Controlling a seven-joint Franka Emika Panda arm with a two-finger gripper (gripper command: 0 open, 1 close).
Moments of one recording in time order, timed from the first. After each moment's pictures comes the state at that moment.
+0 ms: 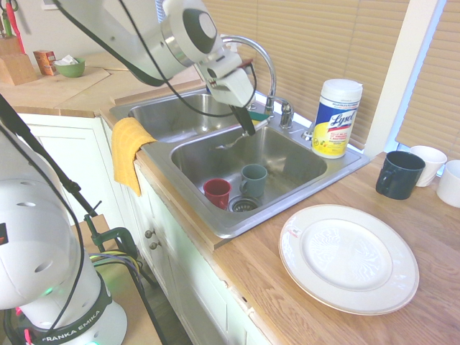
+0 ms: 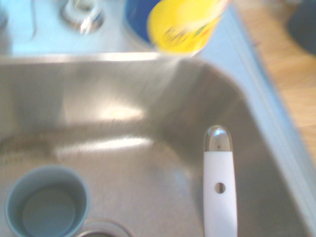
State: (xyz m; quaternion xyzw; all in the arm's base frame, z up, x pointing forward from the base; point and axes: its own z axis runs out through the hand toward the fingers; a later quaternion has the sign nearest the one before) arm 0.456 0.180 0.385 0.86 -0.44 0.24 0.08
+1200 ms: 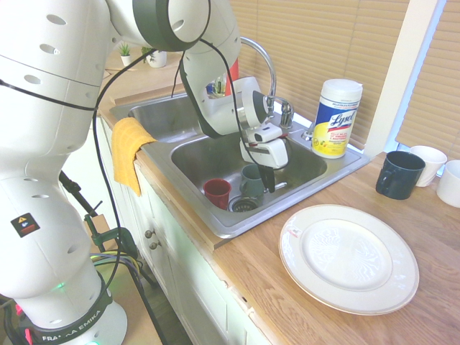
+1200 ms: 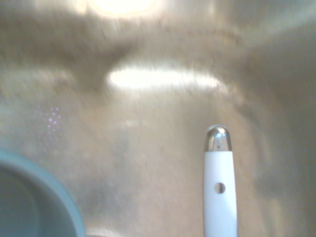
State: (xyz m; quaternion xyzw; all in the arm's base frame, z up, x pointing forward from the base) arm 0.568 0.165 0.192 0.89 -0.41 0.12 0.18
